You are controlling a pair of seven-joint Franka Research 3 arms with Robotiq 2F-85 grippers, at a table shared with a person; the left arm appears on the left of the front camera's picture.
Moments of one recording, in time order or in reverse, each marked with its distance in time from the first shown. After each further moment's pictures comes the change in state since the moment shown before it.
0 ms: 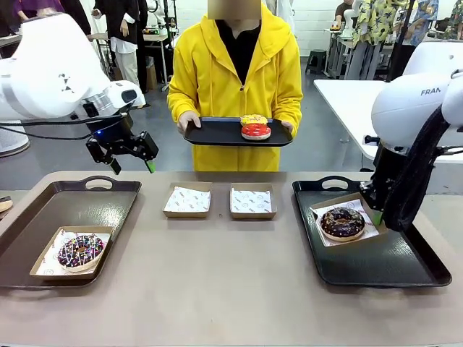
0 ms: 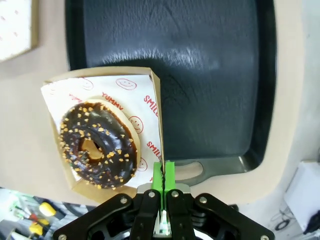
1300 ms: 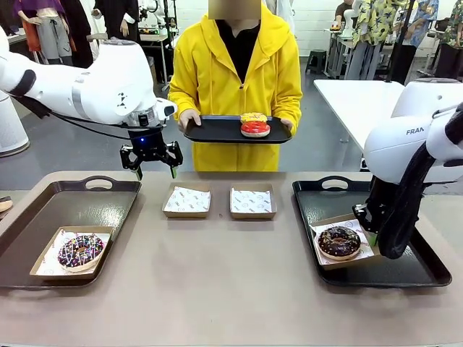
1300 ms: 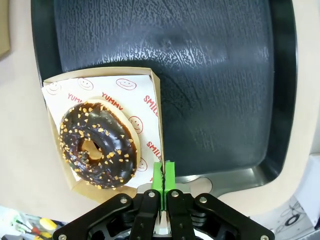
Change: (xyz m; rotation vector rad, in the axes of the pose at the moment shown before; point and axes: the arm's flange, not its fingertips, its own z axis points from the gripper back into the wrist) left arm 0.065 -0.029 -0.080 0.128 0.086 0.175; right arm -0.003 -0.001 -0.054 -0.002 0.007 -0.061
